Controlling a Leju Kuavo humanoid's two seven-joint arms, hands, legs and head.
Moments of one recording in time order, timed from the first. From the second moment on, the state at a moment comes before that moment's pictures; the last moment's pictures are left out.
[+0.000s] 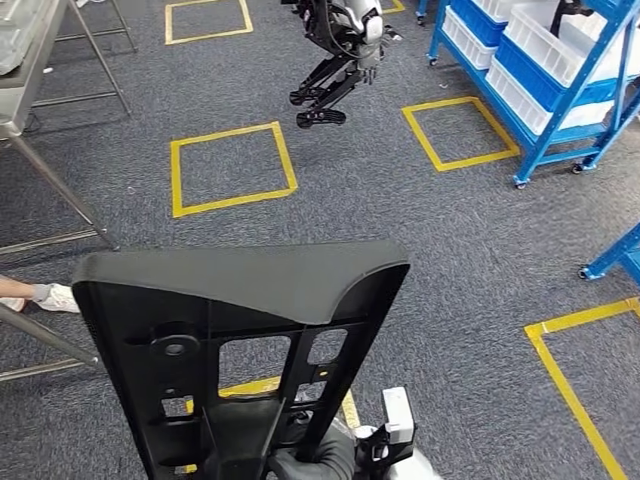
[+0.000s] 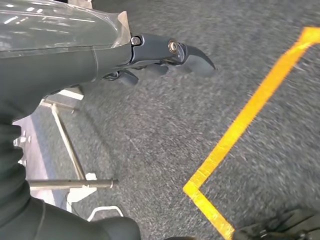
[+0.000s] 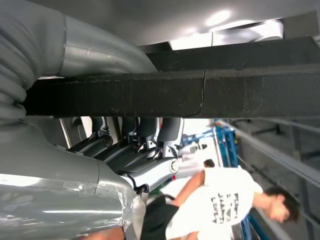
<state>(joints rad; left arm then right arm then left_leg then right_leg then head) -0.08 -0.06 -0.41 -0.16 -0.45 0.31 0.16 -0.22 0.00 0.85 -1.40 -0.39 0.70 -0.54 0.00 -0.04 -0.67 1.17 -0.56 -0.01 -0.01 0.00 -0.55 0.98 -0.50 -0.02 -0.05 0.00</state>
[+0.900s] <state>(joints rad) -0.08 -0.07 -0.41 -0.16 -0.45 0.31 0.16 -0.23 0.00 0.85 -1.41 -0.39 0.71 -0.54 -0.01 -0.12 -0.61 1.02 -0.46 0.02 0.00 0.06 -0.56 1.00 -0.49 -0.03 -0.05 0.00</state>
